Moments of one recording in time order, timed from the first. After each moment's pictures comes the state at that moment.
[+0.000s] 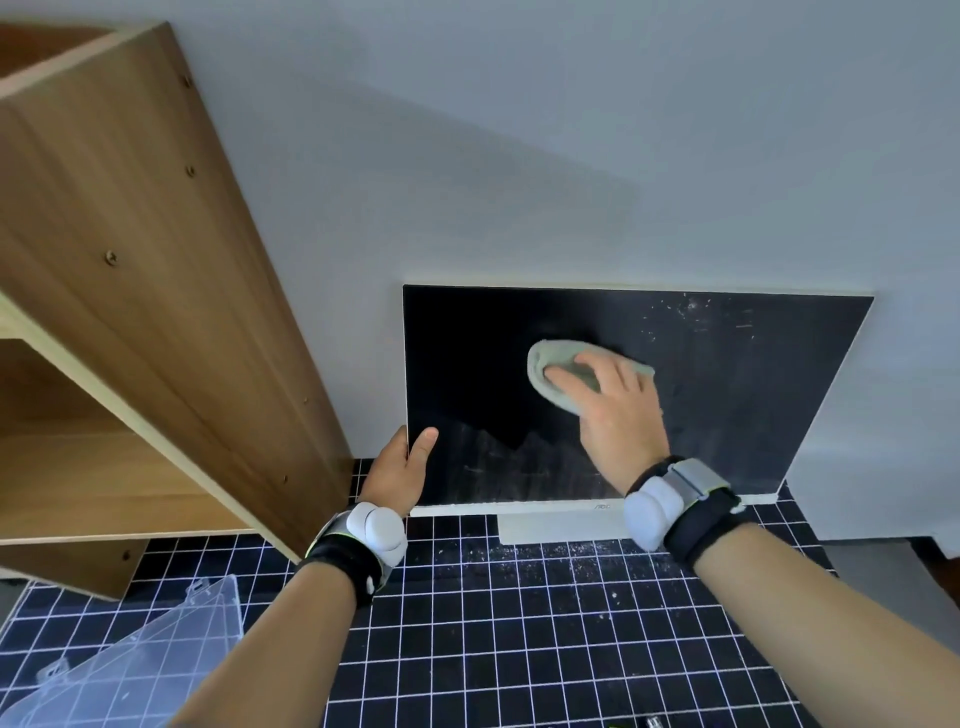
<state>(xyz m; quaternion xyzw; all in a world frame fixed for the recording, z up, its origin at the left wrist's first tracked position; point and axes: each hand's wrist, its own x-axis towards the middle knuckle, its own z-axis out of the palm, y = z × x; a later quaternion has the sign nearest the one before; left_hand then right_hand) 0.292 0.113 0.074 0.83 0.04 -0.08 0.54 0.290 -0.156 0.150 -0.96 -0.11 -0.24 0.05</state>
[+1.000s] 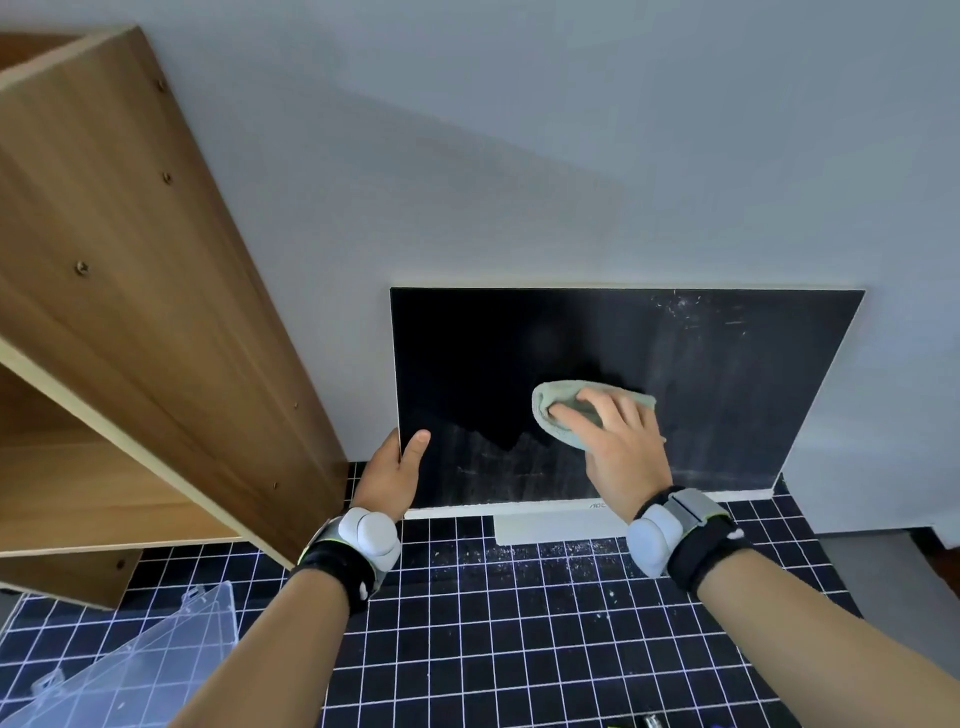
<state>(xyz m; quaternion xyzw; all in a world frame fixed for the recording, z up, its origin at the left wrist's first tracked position) 0.292 0.112 0.074 0.84 0.05 -0.07 0.53 0.268 -0.176 0.117 -0.97 -0.11 -0.21 0.04</state>
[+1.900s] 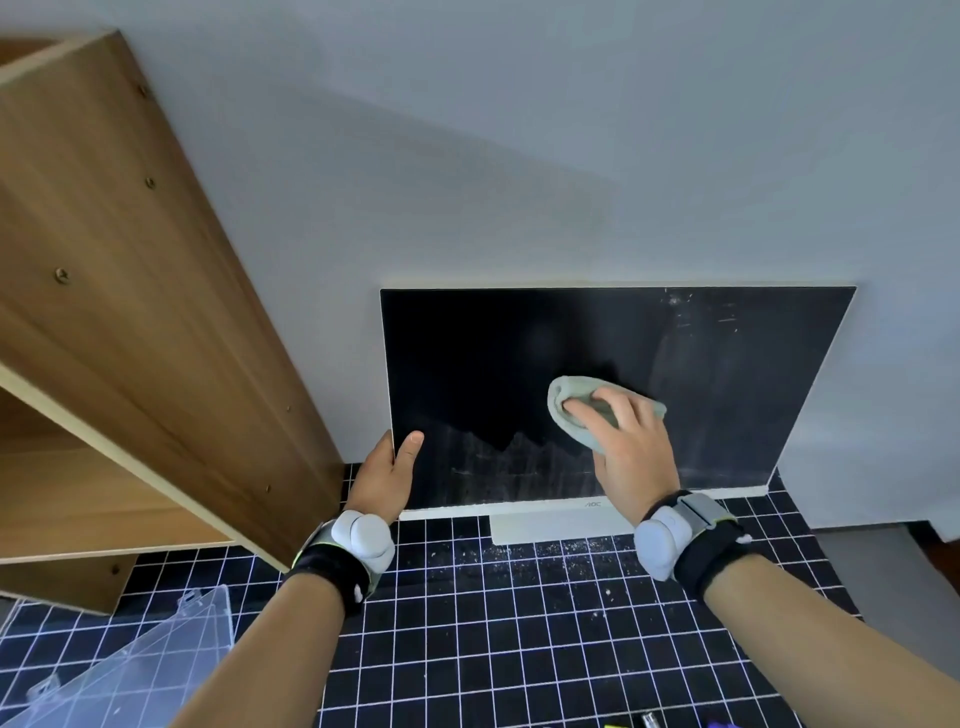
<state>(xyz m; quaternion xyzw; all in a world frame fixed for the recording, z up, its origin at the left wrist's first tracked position) 0.292 0.111 0.075 0.85 0.06 -0.08 0.52 0.263 -0.190 0.113 -0.97 -0.08 -0.21 0.09</state>
